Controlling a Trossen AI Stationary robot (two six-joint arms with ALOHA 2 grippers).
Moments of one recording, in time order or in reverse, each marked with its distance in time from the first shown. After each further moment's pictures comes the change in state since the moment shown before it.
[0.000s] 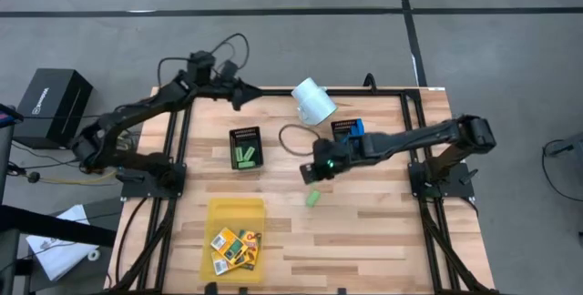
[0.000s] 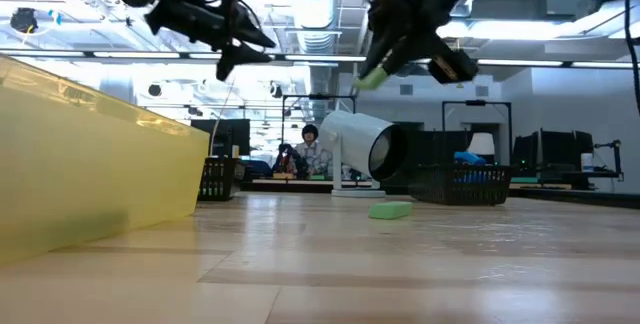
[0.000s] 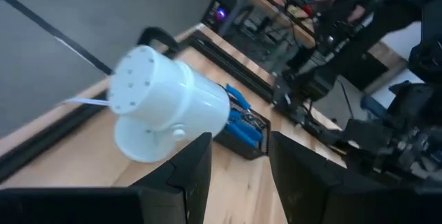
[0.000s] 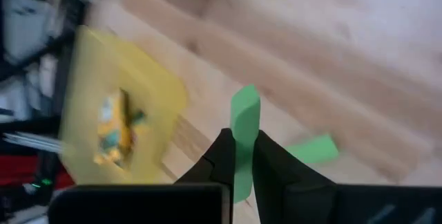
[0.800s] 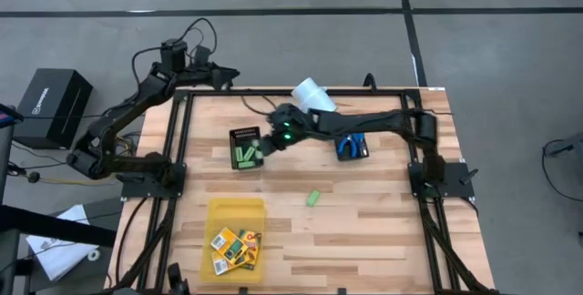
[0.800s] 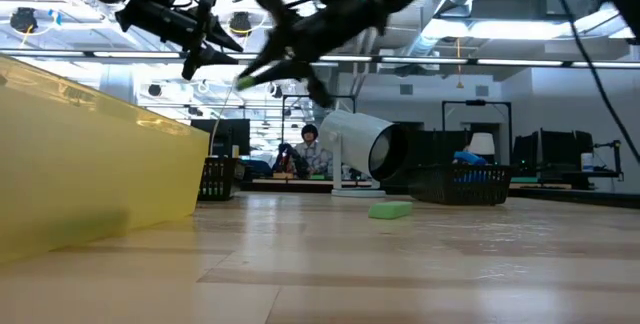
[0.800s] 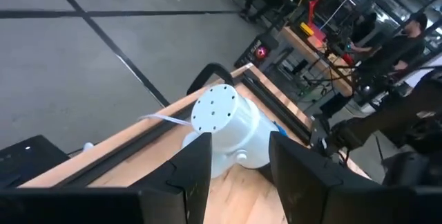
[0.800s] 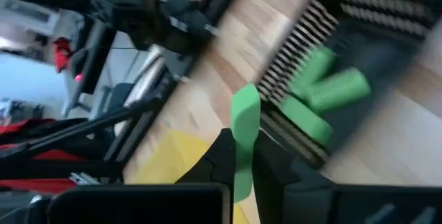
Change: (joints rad) left arm 0.295 -0.077 0.000 -0.070 0.069 -0.023; right arm -0.241 0.424 0.396 0.347 -0.214 -0.347
